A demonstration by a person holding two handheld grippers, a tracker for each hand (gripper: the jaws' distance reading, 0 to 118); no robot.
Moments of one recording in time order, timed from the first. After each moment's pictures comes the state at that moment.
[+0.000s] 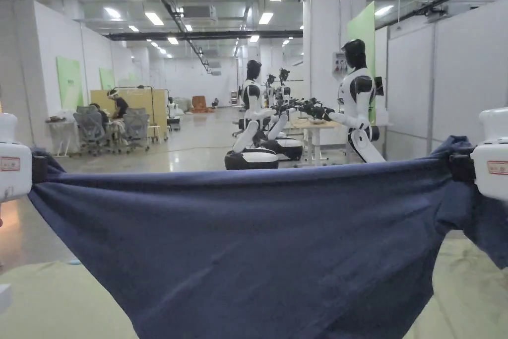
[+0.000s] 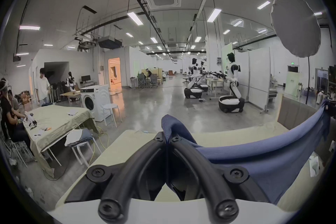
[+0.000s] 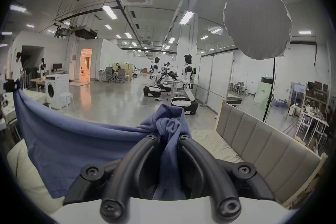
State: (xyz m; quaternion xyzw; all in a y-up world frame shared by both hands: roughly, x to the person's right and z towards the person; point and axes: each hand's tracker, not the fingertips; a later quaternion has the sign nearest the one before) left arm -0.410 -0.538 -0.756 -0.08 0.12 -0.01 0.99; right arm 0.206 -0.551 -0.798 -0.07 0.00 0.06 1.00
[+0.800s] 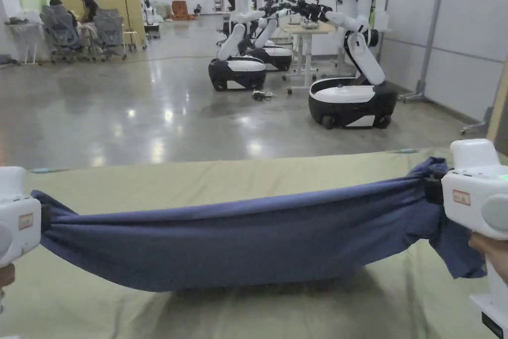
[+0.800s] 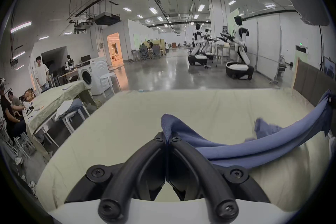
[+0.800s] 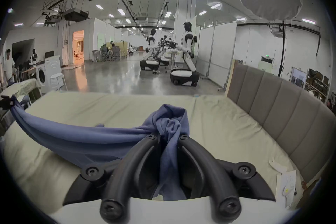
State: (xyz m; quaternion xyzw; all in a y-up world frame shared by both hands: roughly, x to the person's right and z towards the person) left arm -0.403 -0.802 -0.858 -0.23 0.14 -0.02 0.96; right arm 0.199 -0.800 -0.913 -0.19 -0.01 0.06 0.98
